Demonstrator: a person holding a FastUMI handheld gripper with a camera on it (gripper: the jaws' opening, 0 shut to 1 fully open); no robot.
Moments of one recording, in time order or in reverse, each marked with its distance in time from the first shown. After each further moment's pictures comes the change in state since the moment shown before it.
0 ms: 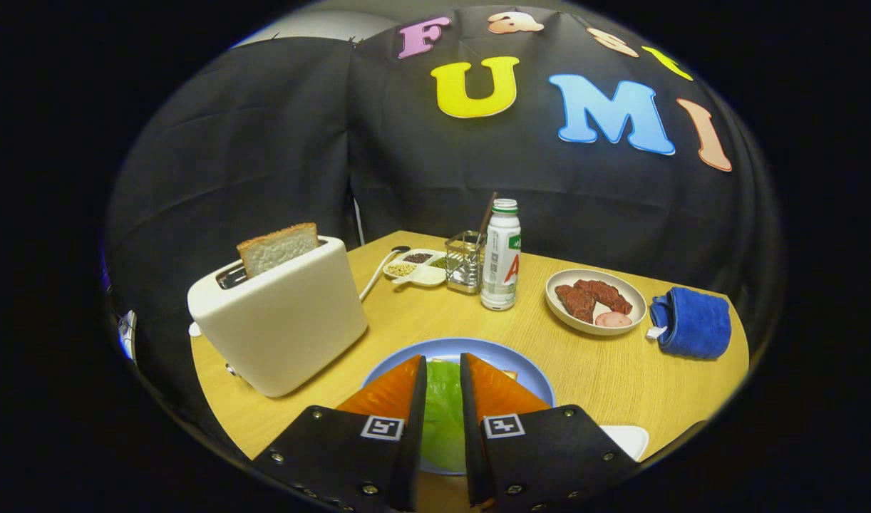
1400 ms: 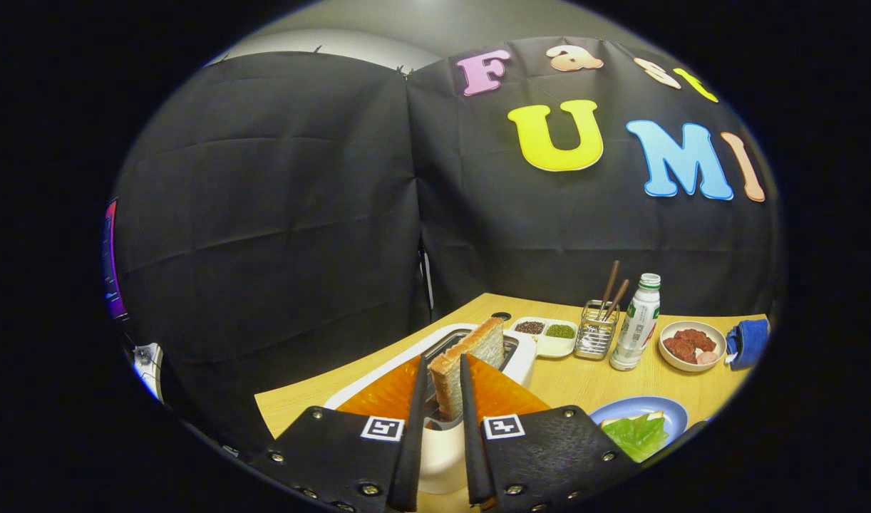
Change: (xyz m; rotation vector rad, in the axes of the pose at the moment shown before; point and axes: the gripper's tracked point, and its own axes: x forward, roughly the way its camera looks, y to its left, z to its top) arm 0.045 0.210 0.081 0.012 -0.187 0.137
